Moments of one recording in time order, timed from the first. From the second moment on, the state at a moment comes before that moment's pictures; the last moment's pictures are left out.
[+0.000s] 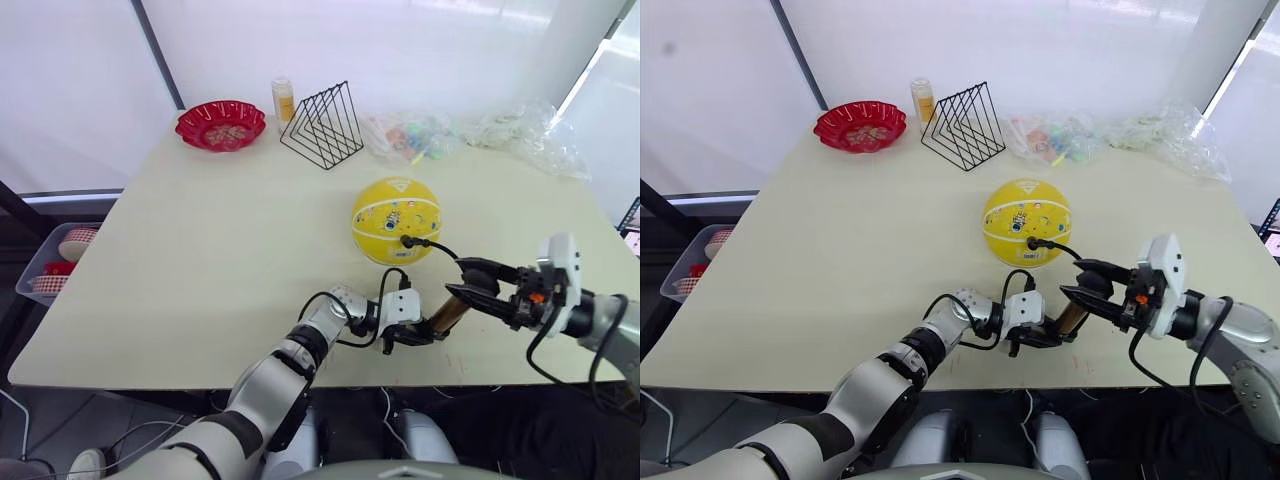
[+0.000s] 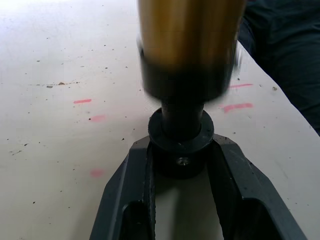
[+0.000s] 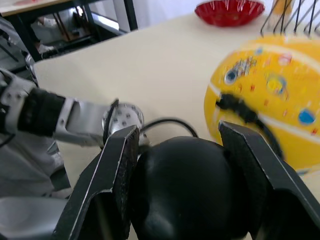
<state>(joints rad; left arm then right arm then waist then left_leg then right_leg) -0.74 -0.06 -0.37 1.18 0.23 -0.43 -1.06 0.07 -0.77 -0.17 -0.43 0.77 0.47 0.85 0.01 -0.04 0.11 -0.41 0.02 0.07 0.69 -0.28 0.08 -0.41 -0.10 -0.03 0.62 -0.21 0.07</state>
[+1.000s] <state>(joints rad) -0.75 -0.06 -0.36 1.18 0.22 -0.43 -1.06 -0.03 -0.83 -0.40 -0.53 1.08 0.61 0.78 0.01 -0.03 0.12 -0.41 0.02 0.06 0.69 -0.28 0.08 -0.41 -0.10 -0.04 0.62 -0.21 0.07</state>
